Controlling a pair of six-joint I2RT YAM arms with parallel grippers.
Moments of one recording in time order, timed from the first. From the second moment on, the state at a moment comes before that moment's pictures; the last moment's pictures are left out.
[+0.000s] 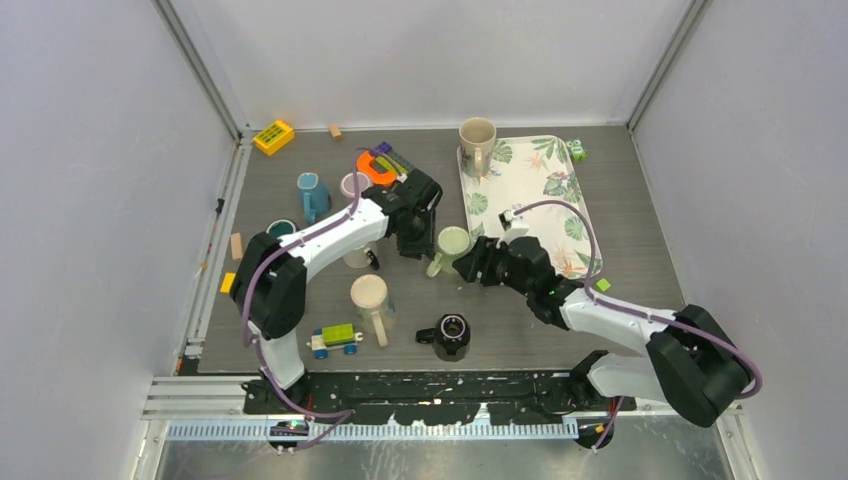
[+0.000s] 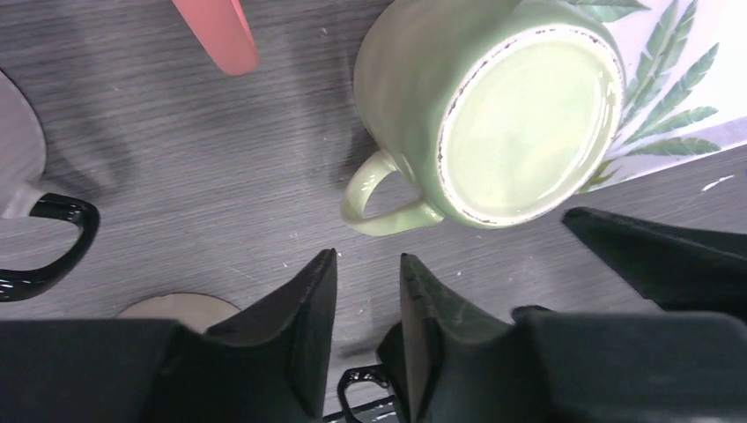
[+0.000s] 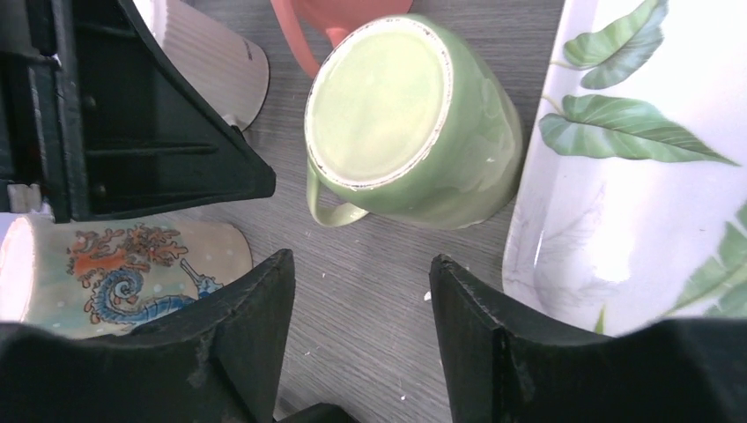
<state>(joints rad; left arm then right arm) -0.72 1.80 1.44 -0.76 0.02 -0.68 0.64 1.24 0.44 0.39 -0.05 0.63</state>
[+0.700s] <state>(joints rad) -0.78 1.83 1.42 -0.63 -0.01 -0.39 0.58 1.02 0.53 0.03 0.16 0.67</state>
